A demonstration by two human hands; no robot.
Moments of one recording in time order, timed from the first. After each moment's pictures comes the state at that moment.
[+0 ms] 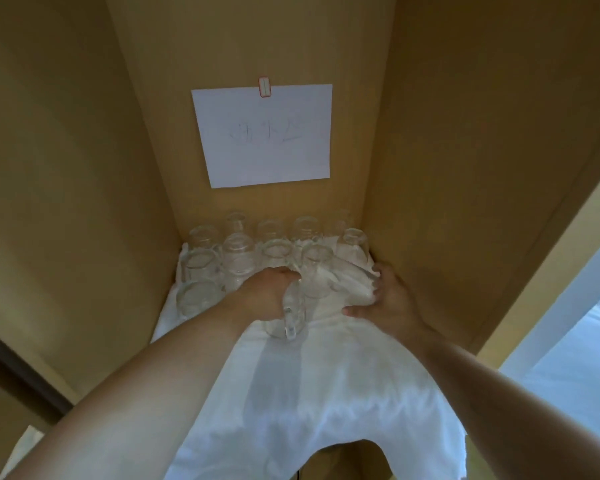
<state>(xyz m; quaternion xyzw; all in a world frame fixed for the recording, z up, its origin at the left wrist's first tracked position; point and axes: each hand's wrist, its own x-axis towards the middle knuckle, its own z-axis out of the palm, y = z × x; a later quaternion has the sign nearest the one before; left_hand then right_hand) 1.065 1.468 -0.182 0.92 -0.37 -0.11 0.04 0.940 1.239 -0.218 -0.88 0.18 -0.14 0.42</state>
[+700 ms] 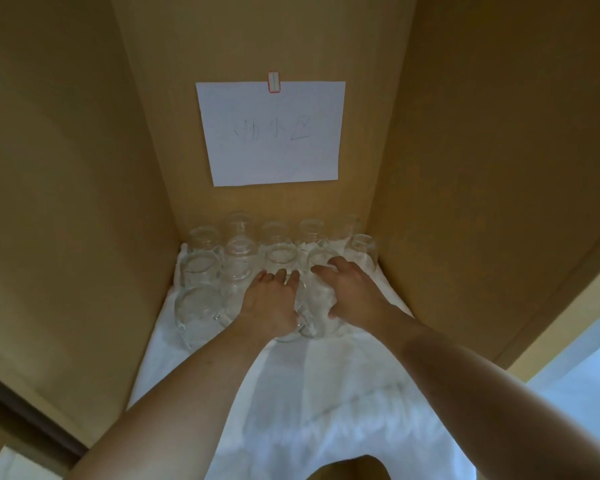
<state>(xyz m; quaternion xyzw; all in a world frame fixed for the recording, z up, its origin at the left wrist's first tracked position) 1.073 1.459 -0.218 0.95 -0.32 0.04 -0.03 1.005 1.285 -0.189 -1.00 -0.01 -0.05 0.06</state>
